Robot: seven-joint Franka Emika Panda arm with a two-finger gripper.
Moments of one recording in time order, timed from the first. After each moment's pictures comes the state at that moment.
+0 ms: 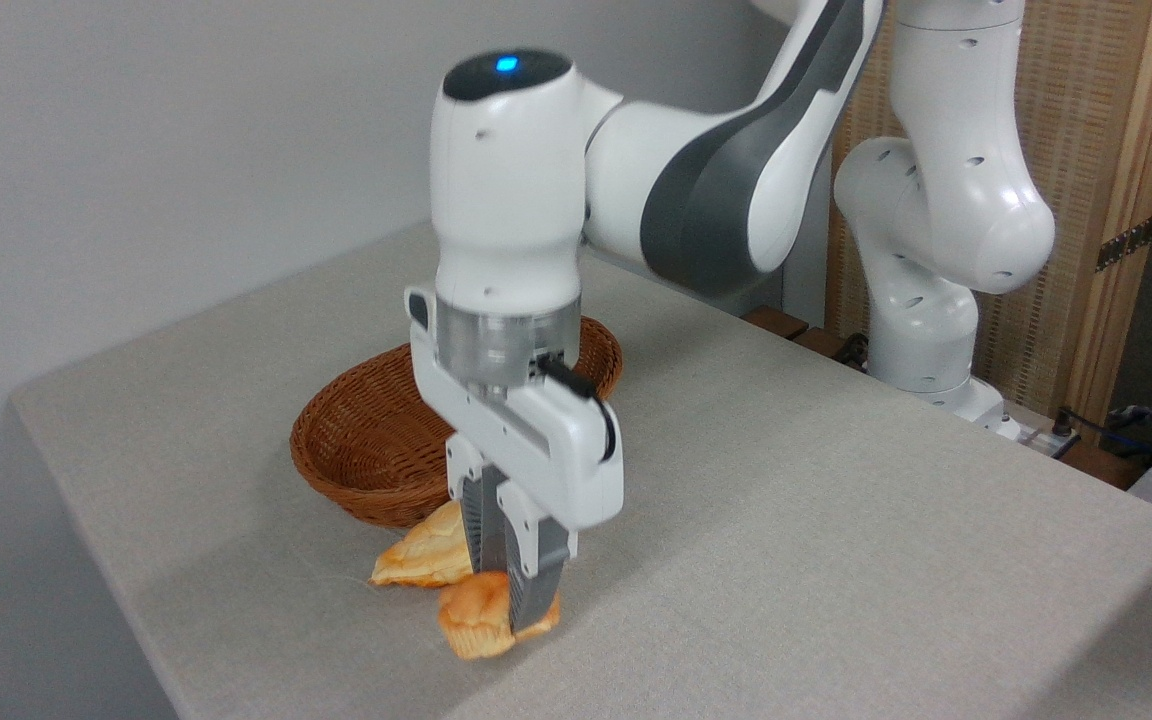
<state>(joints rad) -0.27 -0.02 0.38 -2.06 -0.06 2.23 0.98</state>
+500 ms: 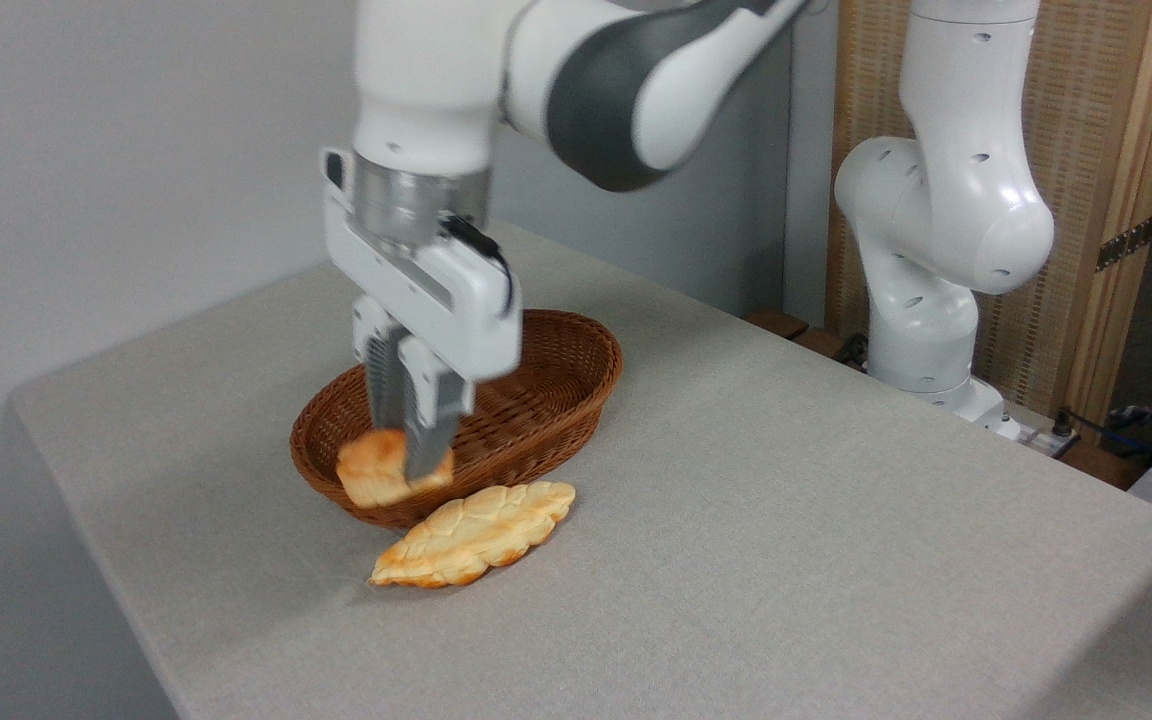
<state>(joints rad) -0.28 -0.08 0.18 -2.00 -0.14 2.16 0.74</state>
